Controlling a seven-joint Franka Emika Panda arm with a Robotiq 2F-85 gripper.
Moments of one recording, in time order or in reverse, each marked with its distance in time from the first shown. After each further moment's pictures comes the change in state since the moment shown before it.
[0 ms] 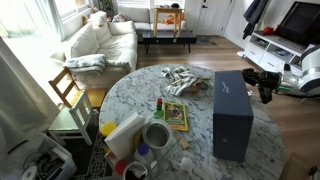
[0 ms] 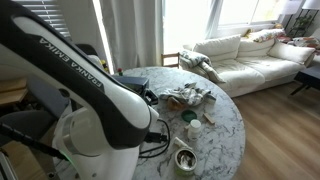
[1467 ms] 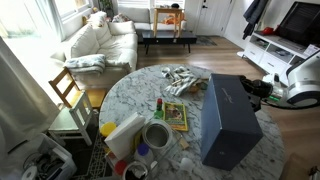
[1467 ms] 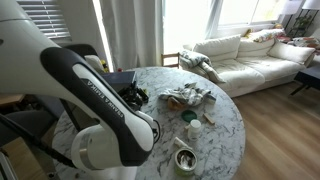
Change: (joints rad) arm 0.000 0.177 0.027 0.013 0.044 -0.359 -0.001
